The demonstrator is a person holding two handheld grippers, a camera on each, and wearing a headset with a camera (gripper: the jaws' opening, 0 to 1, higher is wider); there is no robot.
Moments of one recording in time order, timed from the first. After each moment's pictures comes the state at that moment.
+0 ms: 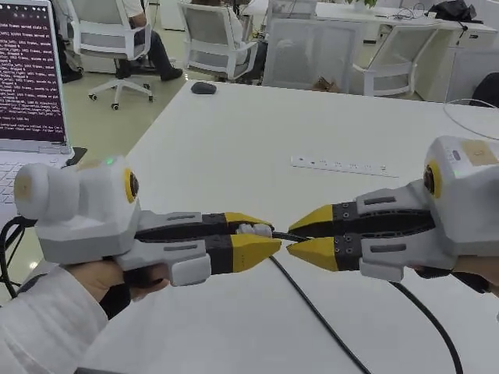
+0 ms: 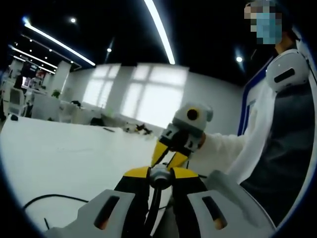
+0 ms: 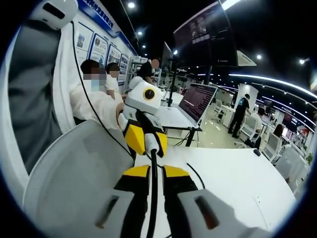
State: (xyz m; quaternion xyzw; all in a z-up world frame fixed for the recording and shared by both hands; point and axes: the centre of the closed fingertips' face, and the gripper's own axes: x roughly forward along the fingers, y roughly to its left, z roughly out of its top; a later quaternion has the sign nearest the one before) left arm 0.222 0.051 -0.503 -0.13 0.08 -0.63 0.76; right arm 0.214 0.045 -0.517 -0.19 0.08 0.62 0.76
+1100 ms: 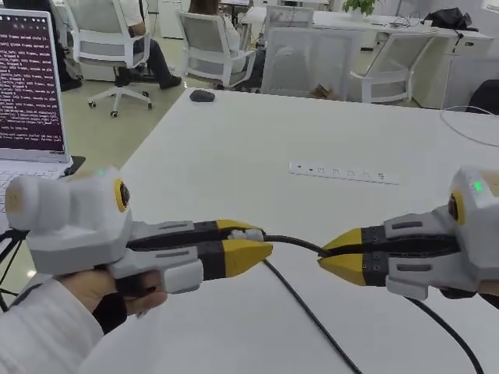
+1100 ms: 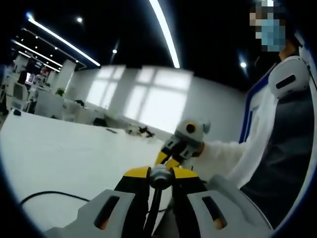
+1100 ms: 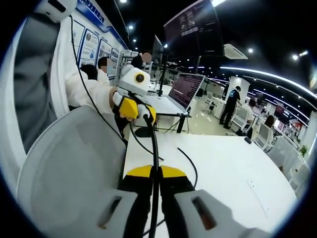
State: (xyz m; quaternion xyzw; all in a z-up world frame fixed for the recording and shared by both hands) left arm 0.229 0.058 -0.501 -0.15 0.08 -0.62 0.76; right arm 0.228 -0.005 -0.545 -0.20 0.11 0.57 0.79
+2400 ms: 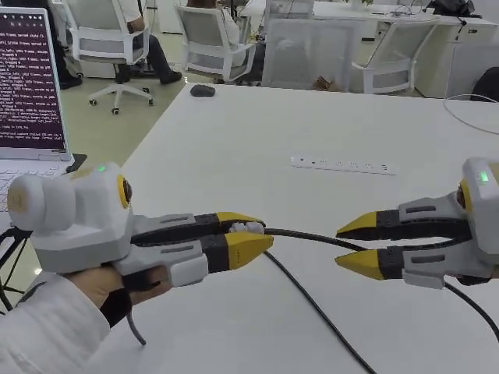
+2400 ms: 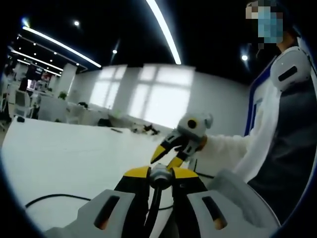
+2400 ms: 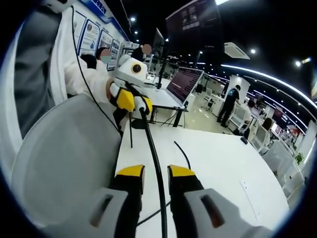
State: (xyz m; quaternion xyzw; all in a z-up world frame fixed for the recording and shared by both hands) left arm 0.234 0.057 -0.508 -0.12 0.08 -0.61 0.78; right arm 0.236 -0.002 -0.542 -0.24 0.10 0.57 0.77
